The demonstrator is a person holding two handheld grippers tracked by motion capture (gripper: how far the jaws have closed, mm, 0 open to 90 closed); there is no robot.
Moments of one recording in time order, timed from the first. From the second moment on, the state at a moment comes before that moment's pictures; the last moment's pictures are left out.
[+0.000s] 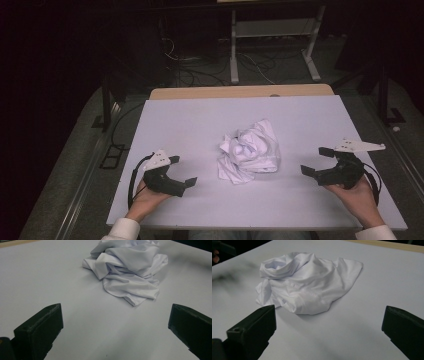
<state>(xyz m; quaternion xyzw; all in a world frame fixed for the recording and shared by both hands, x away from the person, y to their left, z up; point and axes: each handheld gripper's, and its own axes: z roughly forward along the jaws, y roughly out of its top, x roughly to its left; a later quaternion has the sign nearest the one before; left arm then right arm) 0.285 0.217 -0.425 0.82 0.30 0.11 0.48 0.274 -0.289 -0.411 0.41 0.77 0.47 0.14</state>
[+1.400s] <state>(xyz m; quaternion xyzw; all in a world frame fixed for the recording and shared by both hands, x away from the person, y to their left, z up) 0.332 0.187 -0.398 0.82 0.29 0.09 0.48 0.331 -0.267 -0.383 0.39 0.79 0.45 0.12</state>
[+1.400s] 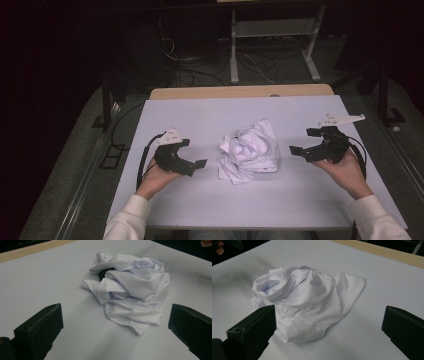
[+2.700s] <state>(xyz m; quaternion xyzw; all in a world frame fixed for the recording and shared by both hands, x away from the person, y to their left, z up) 0.358 0.154 -0.433 0.83 0.31 0.06 0.47 0.364 -0.208 -0.394 0.34 0.82 0.46 0.08</state>
